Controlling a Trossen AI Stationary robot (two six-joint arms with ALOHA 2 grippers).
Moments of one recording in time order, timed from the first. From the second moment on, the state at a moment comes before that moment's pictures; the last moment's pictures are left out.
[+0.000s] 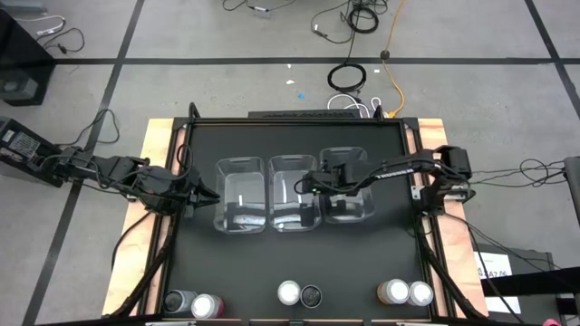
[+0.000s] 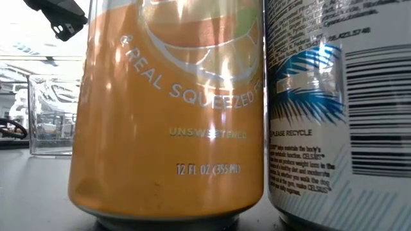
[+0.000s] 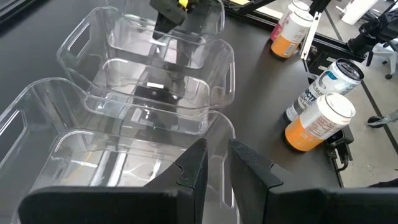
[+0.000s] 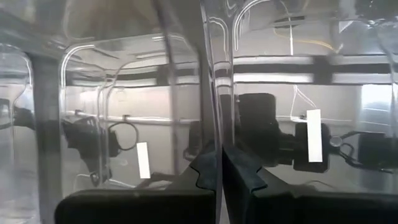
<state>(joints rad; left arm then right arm) -0.29 0.57 0.73 -0.69 -0.17 -0.44 -0.02 1.75 1.19 -0.70 0.28 1.55</state>
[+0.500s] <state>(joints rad) -0.29 0.57 0.73 -0.70 -0.17 -0.42 0.01 1.77 1.24 -0.78 0.31 1.61</state>
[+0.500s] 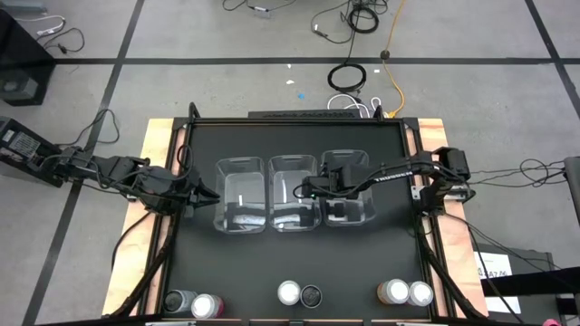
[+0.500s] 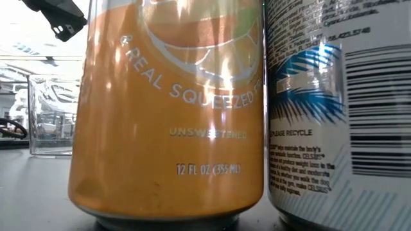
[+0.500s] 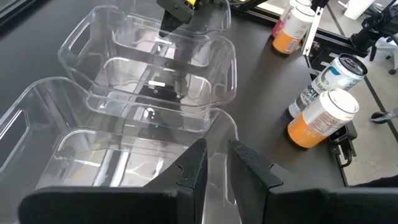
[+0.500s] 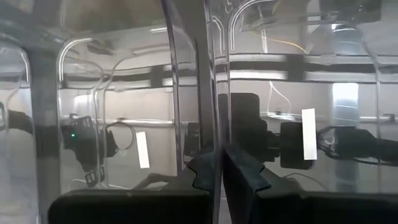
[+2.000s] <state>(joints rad) -0.29 0.57 0.73 -0.70 -0.17 -0.41 0.13 1.37 1.24 -0.87 0.47 1.28</state>
